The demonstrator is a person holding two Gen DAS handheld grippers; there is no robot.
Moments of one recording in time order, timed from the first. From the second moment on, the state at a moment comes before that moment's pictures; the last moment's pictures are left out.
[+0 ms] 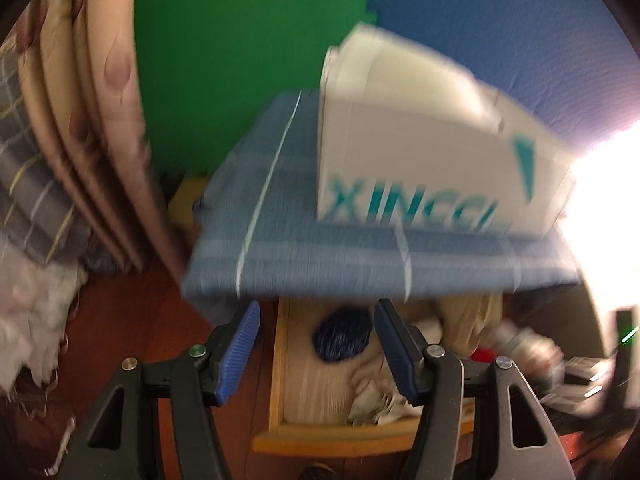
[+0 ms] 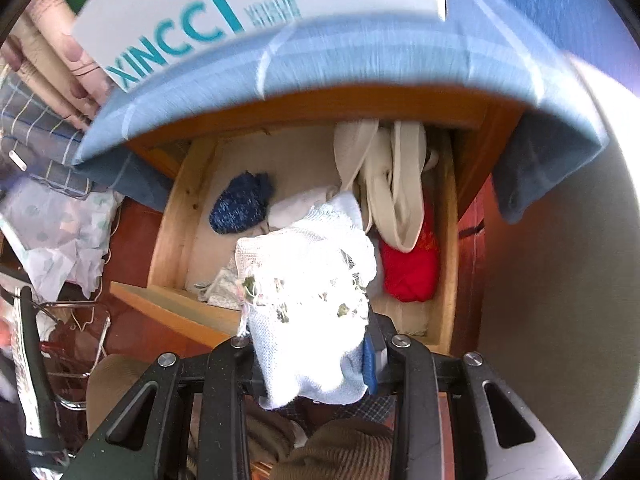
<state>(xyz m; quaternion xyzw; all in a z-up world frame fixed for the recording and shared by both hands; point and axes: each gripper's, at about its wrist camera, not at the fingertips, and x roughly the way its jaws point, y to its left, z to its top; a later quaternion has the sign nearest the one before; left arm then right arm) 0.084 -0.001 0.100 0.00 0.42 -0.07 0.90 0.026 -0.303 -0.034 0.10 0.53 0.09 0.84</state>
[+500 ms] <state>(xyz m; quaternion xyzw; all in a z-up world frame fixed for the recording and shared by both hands) 0.059 -0.010 0.024 -0.02 0.47 -0.05 0.88 0.032 -0.305 0.148 0.07 0.41 0.13 0.90</state>
